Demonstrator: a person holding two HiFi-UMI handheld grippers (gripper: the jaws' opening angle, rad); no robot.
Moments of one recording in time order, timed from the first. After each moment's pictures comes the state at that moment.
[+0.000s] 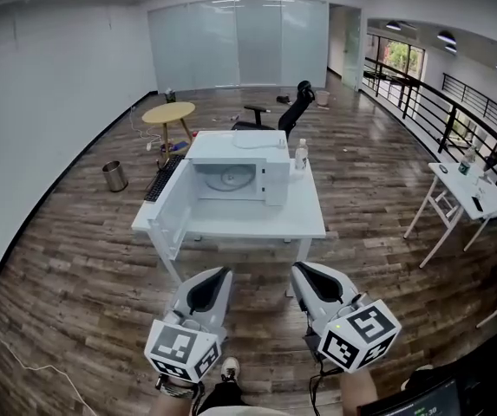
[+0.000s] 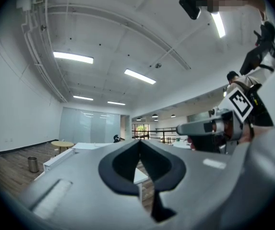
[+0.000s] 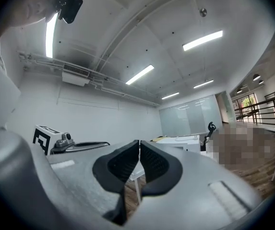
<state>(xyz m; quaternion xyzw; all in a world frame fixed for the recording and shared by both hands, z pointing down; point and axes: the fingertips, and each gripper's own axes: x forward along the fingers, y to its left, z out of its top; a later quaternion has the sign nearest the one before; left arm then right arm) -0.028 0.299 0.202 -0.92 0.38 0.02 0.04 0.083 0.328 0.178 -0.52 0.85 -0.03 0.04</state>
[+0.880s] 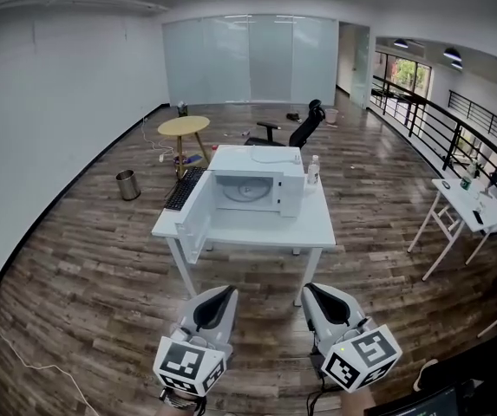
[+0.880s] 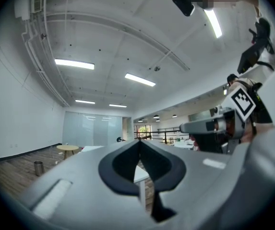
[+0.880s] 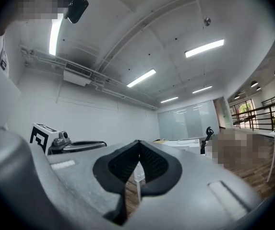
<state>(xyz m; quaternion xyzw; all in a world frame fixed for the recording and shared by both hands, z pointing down) -0.080 0.348 0.192 -0.92 0.39 0.02 0.05 0.042 0.382 0.165 -0.55 0.84 -0.01 0.05</state>
